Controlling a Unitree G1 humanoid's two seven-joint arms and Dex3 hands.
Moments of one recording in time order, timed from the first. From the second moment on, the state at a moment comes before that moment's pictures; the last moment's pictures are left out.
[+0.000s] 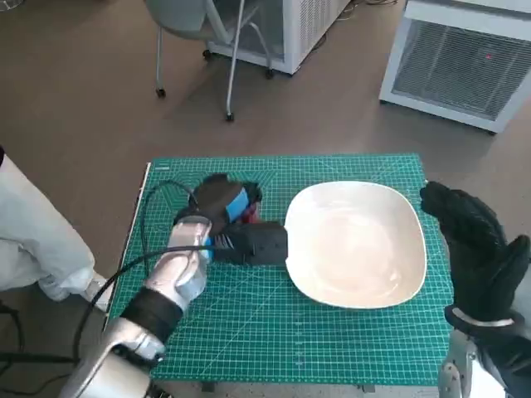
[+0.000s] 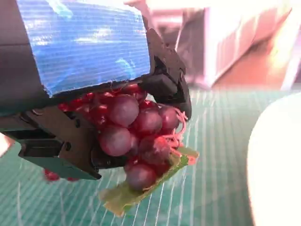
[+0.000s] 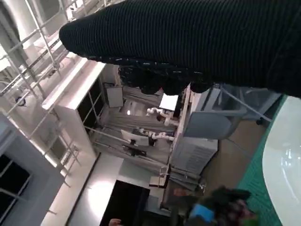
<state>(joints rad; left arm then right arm) -0.91 0.34 -0.50 0.68 0.73 0.24 -0.09 -0.35 -0.16 -0.22 0.26 0.35 -0.62 0.40</state>
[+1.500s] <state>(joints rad) -0.83 0.28 -0.47 0.02 0.83 0.33 -0.33 -0.35 -0.16 -0.22 0.25 0.35 -0.64 0.41</state>
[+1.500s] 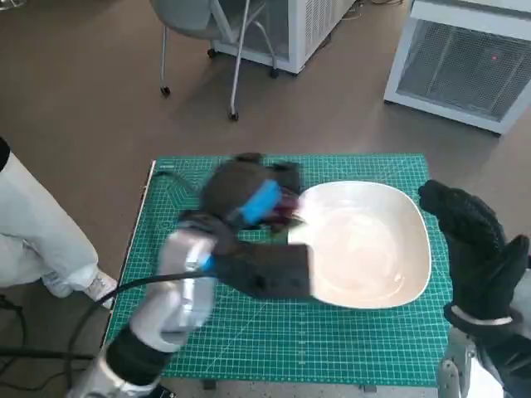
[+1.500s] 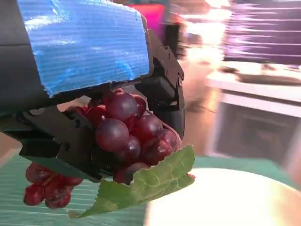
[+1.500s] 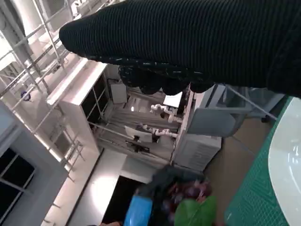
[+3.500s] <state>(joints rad) -1.16 0.03 -0.50 0.62 0.57 0.14 -0.51 -0.26 -0.15 -0.24 0.17 0.35 -0.62 0.37</state>
